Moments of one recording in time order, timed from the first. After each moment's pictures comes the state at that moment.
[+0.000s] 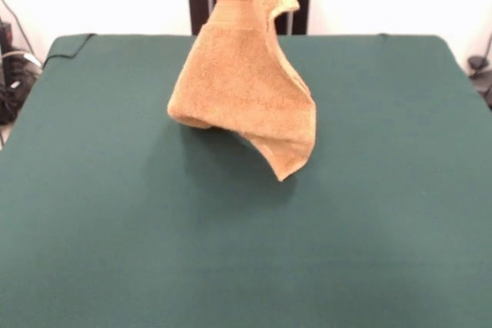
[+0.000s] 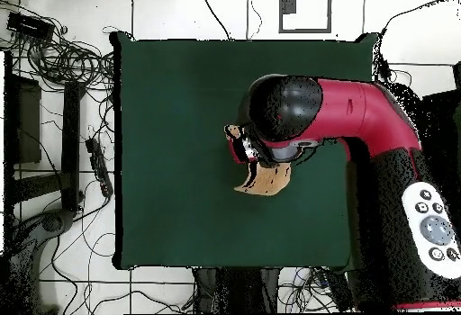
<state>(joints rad) -0.50 -0.77 0.45 1.45 -0.28 1.34 1.40</state>
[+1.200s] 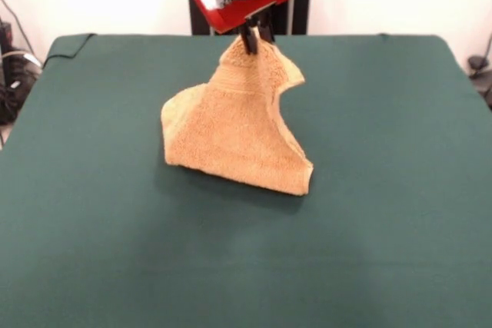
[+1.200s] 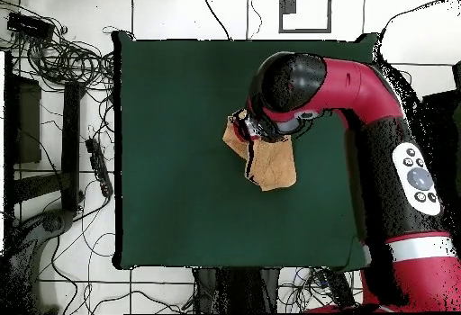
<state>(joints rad) -0.54 -0.55 0.56 1.25 -0.34 1.43 1.36</state>
